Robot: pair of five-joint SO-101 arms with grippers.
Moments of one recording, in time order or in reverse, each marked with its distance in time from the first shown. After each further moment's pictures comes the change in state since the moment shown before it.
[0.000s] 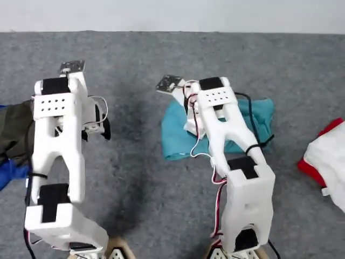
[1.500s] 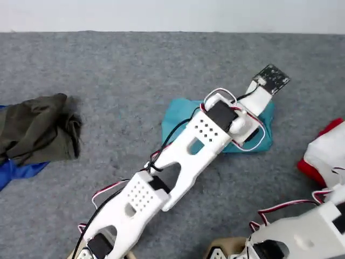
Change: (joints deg) left arm 53.6 48.0 -68.9 -10.3 -4.7; right arm 73.8 -10.8 0.0 3.9 32.7
